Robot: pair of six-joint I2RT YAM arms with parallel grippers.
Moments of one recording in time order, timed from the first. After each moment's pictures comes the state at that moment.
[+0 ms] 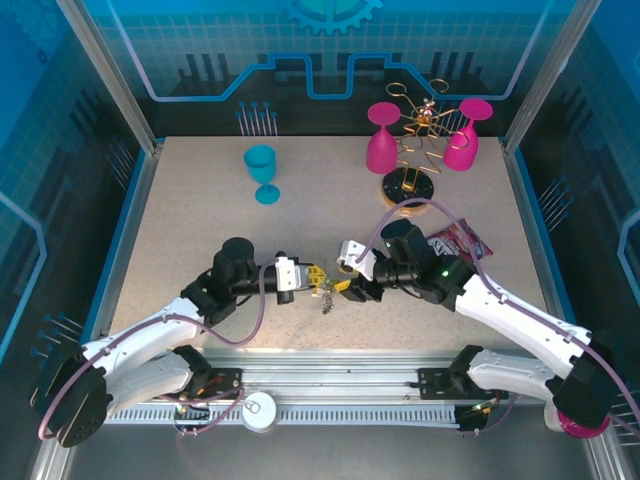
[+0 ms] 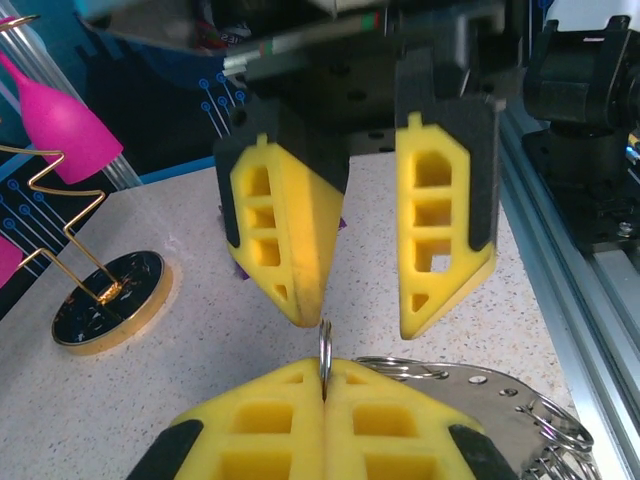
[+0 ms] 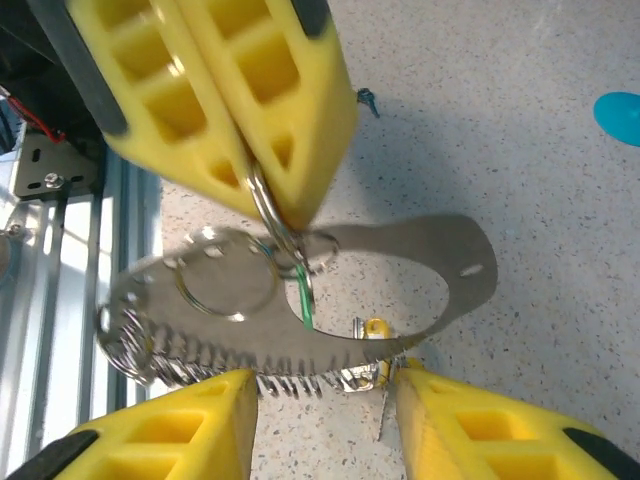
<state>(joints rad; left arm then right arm) -0.63 0.99 0.49 0.24 0.66 0.51 0.74 1.05 0.76 -0.37 -0.43 -0.36</state>
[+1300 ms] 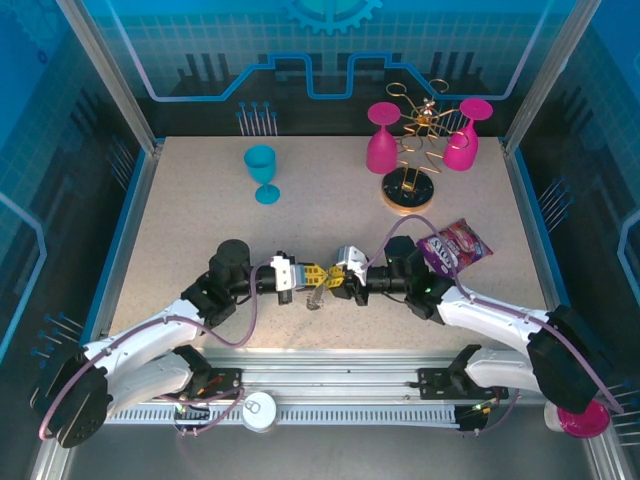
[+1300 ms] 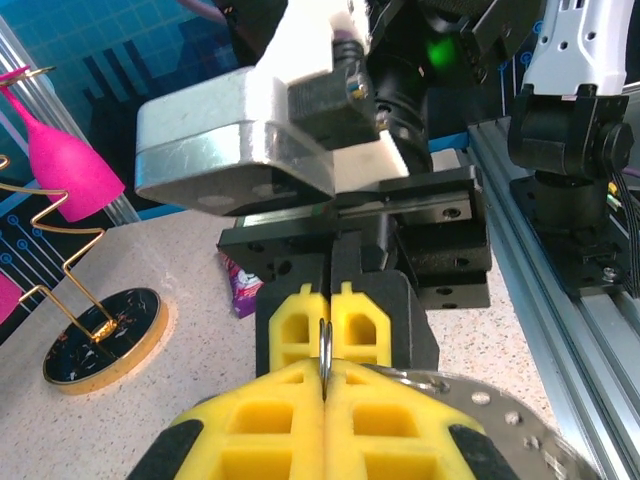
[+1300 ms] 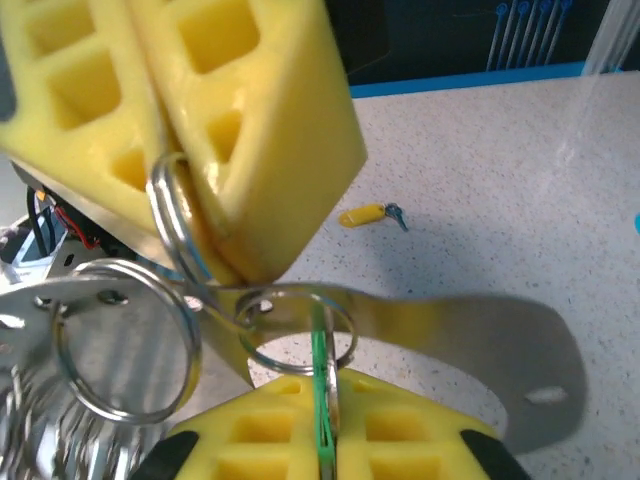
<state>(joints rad) -0.63 1.00 0.47 0.35 0.71 0.44 0.73 1.16 0.53 0.25 -0.60 -0.22</state>
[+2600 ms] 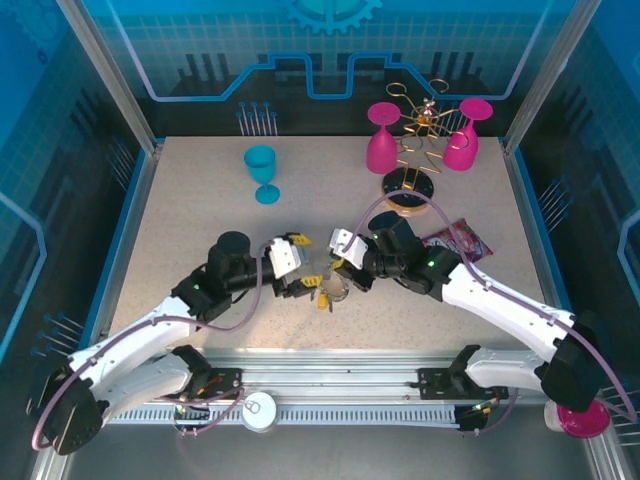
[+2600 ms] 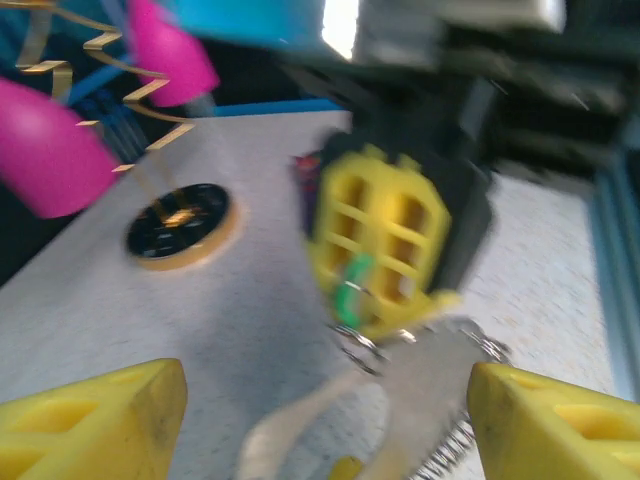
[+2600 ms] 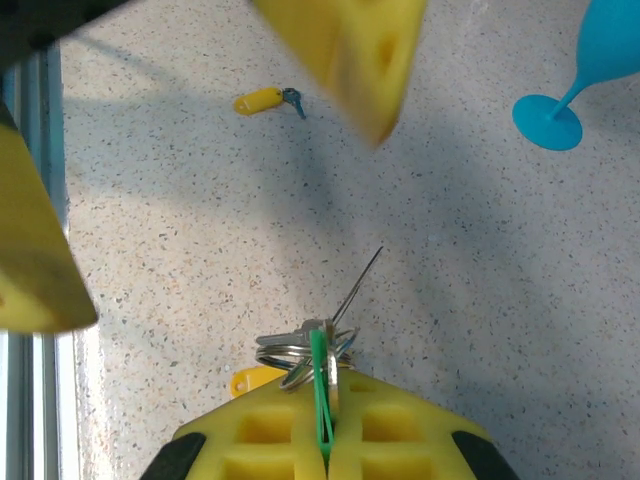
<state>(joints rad) -0.62 0.93 0.60 0.07 0.41 0.32 0.77 1.21 0.93 -0.39 -0.28 -0.37</state>
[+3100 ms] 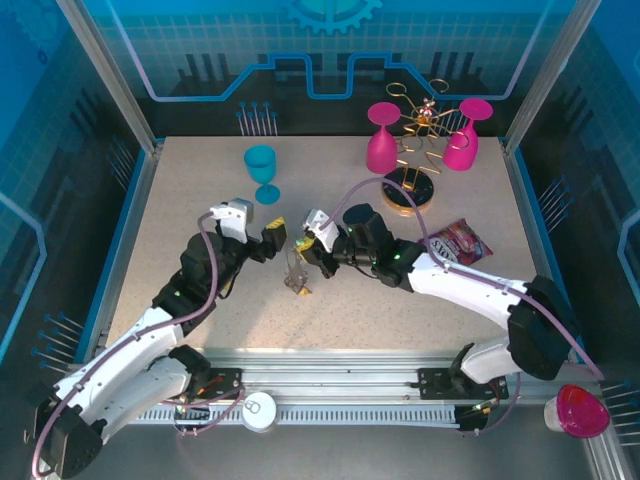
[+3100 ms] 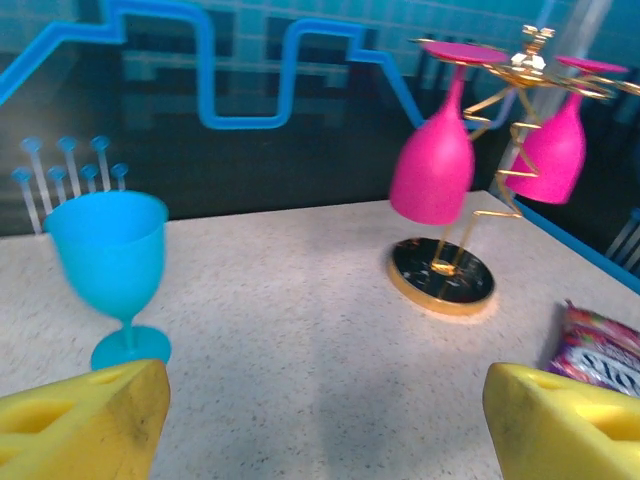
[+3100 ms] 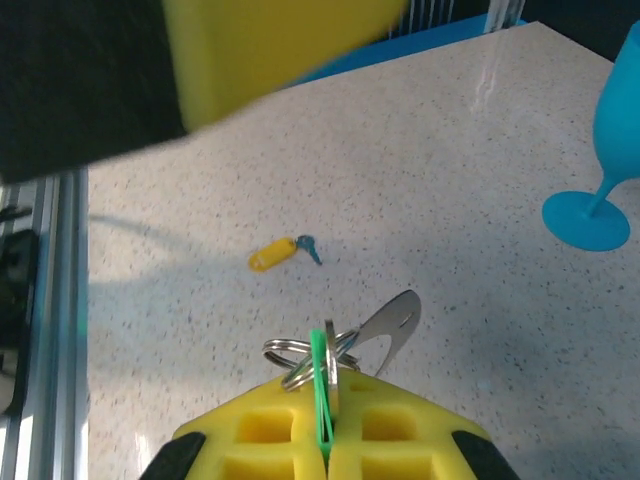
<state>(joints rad) -0.51 0.81 0.58 0.11 -0.13 -0.21 0.82 1.43 0.95 0.03 -0.31 -0.07</state>
